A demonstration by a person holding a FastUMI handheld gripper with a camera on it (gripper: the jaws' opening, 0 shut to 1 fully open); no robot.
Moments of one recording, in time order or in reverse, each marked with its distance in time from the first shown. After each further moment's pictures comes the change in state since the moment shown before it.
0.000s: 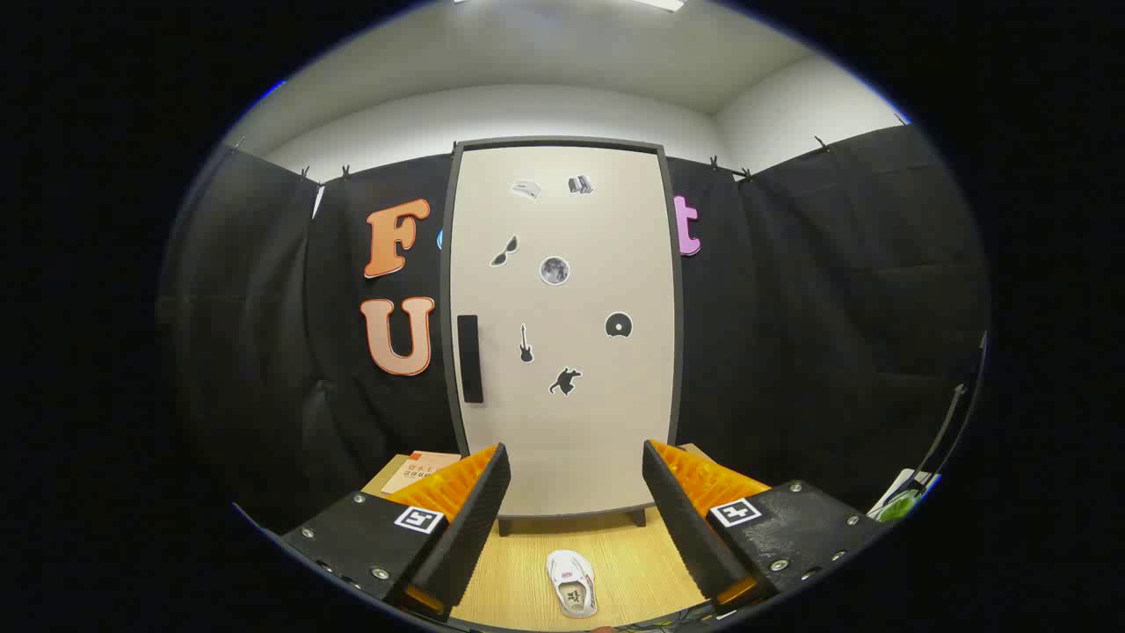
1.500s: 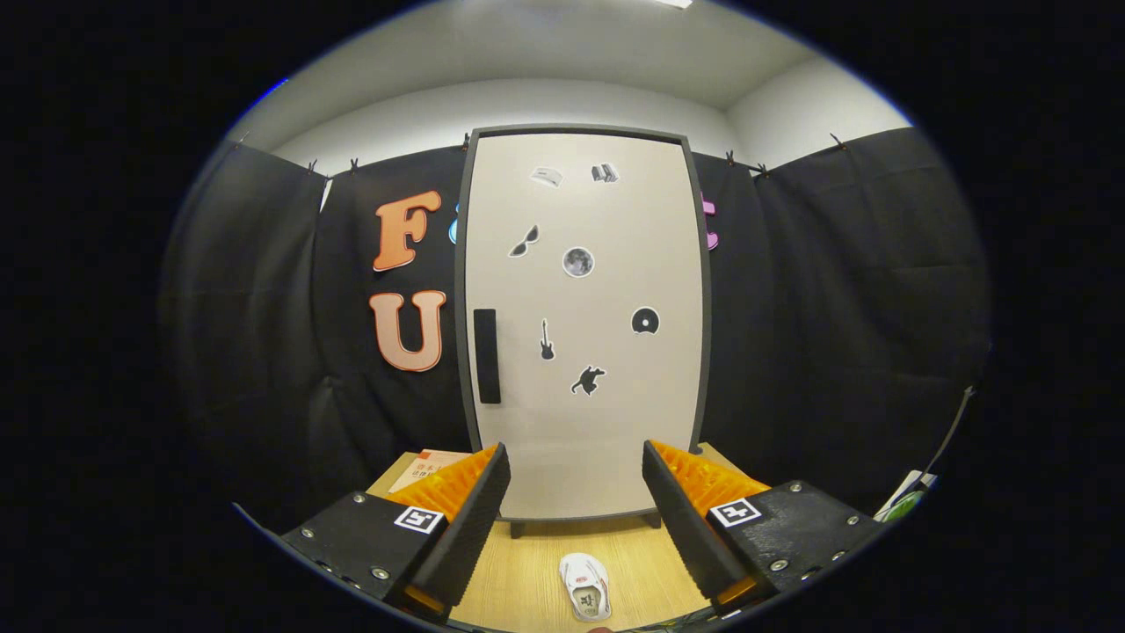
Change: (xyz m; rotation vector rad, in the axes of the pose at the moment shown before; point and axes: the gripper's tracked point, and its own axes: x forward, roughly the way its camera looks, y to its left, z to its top) arm 0.032 0.038 0.000 -0.007 0.017 0.047
